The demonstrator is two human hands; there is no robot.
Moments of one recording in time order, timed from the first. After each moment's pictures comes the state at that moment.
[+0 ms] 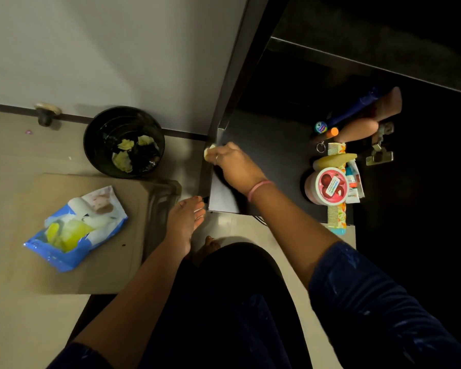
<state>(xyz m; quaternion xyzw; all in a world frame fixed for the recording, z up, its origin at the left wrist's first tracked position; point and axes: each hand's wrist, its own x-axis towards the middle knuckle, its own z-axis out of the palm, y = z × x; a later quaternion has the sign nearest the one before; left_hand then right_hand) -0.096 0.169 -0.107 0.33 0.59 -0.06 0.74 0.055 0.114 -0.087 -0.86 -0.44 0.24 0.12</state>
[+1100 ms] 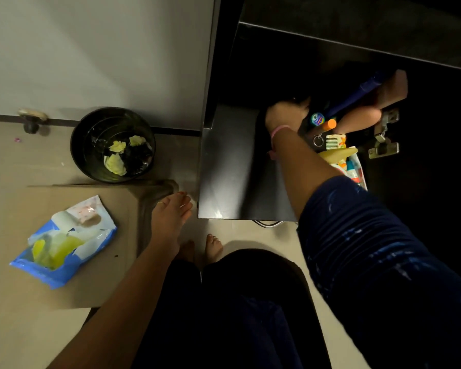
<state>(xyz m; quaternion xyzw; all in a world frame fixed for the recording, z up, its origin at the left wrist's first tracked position) -0.082 0.178 -0.119 0.36 0.58 0.00 0.73 0.174 0.093 -0.093 -0.99 -0.03 0.16 0.04</state>
